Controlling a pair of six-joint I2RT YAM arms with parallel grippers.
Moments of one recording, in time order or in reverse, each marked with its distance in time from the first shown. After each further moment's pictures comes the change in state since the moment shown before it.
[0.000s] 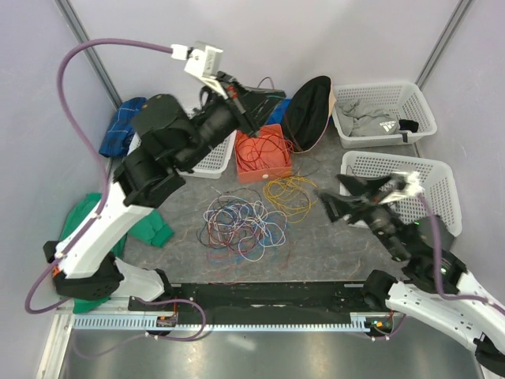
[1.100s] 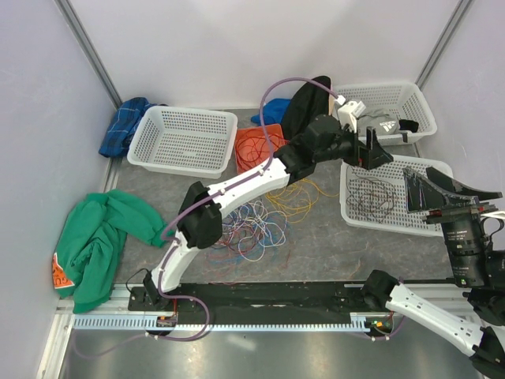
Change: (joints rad) left arm -0.001 0.914 0.254 0.344 0.448 -0.260; right arm 0.000 -0.183 0.292 -0.197 0.451 -0.062
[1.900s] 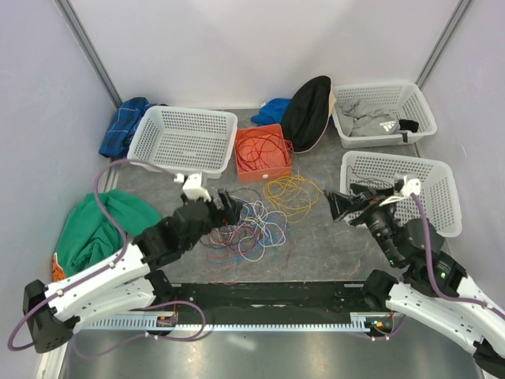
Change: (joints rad) left arm 0.066 -1.454 -1.521 -0.269 -0.782 -0.072; right arm 0.000 0.082 -0.338 0.000 -0.169 0.122
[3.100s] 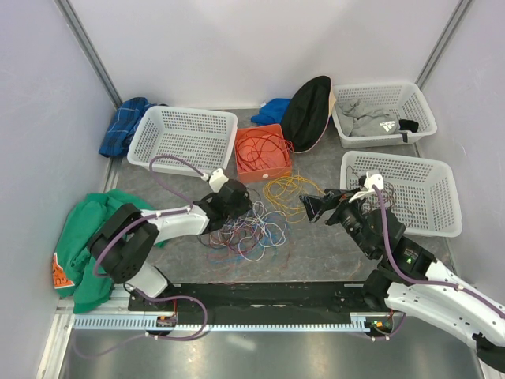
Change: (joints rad) left arm 0.174 0.730 0.044 0.296 0.132 -0.385; right arm 0.000 0.167 -0.127 0.158 -0.092 0.093
